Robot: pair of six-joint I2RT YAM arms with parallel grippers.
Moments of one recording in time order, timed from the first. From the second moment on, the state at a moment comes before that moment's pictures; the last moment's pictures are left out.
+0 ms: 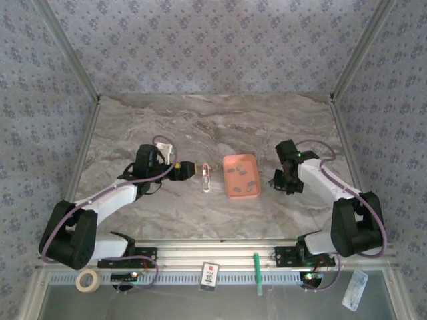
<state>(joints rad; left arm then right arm) -0.40 1.29 0.58 0.09 0.45 -0.43 0.26 1.37 0.84 -0.91 0.06 0.54</state>
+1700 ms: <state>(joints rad) -0.40 1.29 0.58 0.09 0.45 -0.43 0.16 1.52 0.81 -0.93 -0.04 0.56</state>
